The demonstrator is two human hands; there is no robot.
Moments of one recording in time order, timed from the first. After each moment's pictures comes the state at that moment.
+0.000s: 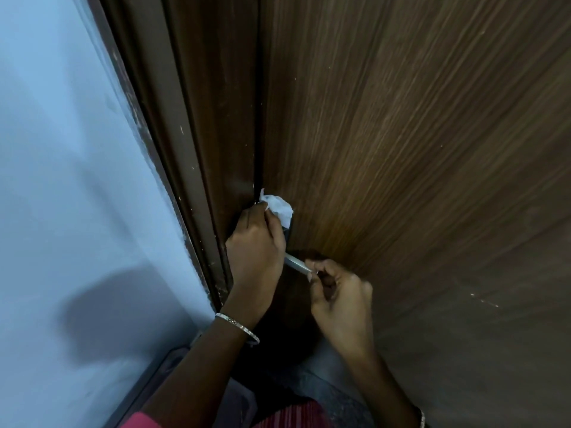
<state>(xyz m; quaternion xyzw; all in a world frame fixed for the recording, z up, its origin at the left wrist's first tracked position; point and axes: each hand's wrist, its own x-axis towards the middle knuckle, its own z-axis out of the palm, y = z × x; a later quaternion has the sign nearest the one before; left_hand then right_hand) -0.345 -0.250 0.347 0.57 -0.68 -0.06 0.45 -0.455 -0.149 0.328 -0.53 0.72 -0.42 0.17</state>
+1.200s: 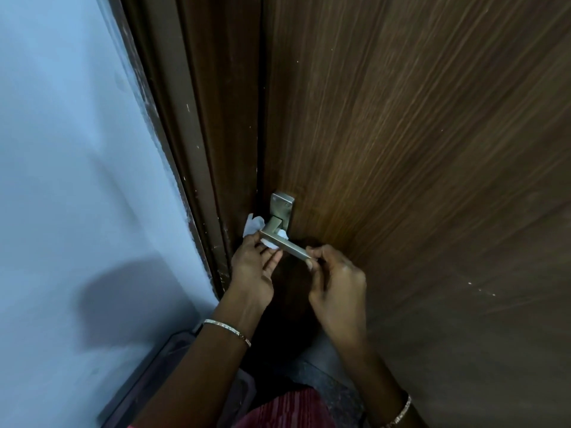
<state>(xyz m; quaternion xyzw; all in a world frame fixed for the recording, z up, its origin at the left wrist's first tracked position) -0.340 -0.237 0.306 0.47 -0.04 -0.73 0.50 -0.451 -0.147 0.324 -0.59 0.71 -0.37 0.09</state>
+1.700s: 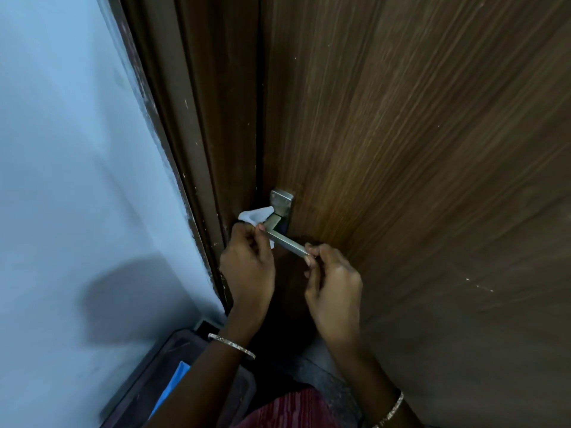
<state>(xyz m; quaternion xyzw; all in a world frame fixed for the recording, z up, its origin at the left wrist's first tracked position) -0.335 -0.214 0.301 0.62 -0.55 -0.19 0.53 -0.444 -0.140 0.325 -0.57 0.72 -0.38 0.09</state>
